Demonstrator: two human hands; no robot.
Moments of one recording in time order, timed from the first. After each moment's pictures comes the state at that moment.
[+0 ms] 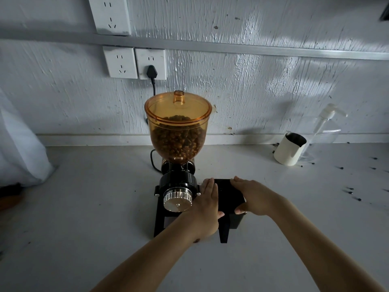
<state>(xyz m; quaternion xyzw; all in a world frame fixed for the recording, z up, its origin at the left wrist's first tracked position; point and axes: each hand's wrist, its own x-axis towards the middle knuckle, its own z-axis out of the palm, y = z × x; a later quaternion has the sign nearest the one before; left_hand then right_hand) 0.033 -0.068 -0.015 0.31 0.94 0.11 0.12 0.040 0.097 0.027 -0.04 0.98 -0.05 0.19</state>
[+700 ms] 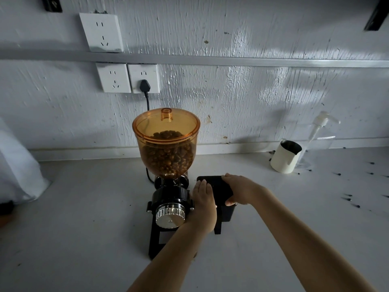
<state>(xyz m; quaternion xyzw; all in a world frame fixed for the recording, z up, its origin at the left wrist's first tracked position) 0.014 -0.032 0.003 0.13 0.99 0.06 -0.05 -0.015 0.099 0.028 -0.01 0.98 -0.06 0.18</state>
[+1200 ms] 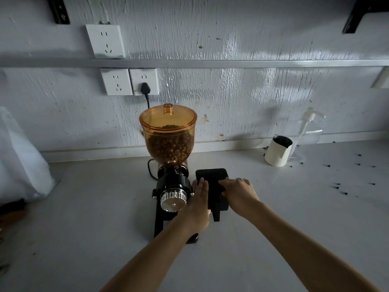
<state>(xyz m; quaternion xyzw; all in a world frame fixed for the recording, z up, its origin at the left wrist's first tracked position) 0.026 -0.069 -0.030 0.26 0.95 0.14 0.08 0.041 0.080 0.001 0.03 1.00 -0.09 -0.02</state>
